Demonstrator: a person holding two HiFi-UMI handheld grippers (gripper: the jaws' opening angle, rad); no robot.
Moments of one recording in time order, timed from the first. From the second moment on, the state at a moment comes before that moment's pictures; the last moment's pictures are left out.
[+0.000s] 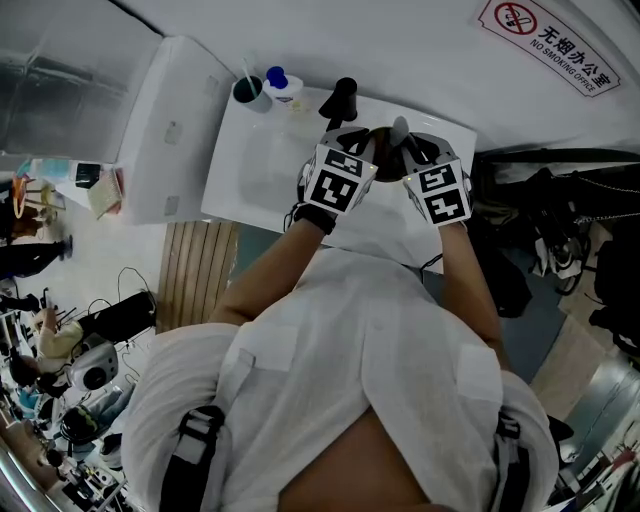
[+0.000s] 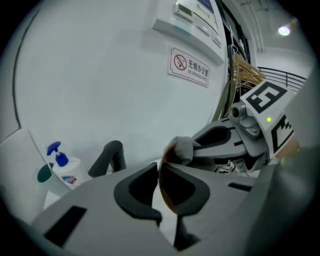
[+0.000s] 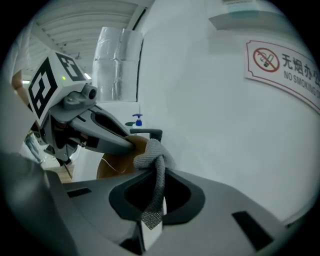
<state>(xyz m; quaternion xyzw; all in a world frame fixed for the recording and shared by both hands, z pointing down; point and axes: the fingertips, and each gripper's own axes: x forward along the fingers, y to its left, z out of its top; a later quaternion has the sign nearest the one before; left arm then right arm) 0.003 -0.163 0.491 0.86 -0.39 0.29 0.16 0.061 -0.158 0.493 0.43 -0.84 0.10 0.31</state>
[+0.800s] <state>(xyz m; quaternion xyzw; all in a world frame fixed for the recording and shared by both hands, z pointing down) 0.022 -0.171 0.481 0.86 -0.28 0.43 0.03 0.043 -0.167 0.478 0.33 -0.85 -0.04 0.41</state>
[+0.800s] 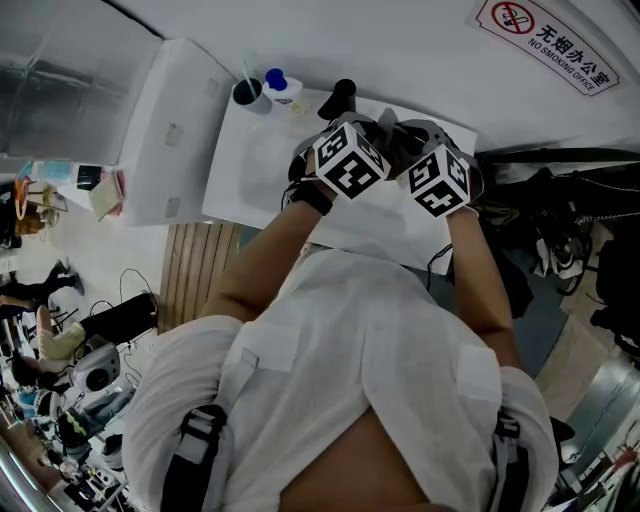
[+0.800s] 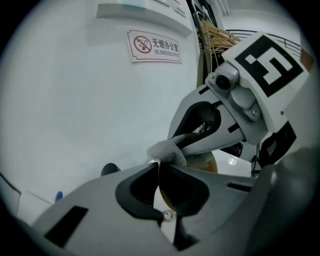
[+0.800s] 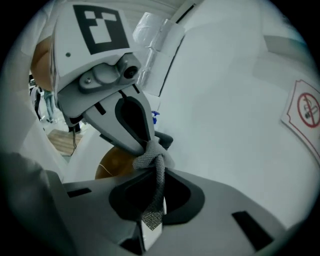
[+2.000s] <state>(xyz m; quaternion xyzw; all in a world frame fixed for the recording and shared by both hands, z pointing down) 0.023 -0.160 0.502 0.85 -0.27 0.45 0.03 0.041 -0.157 0.498 0.30 -0.83 -0.08 0.45</state>
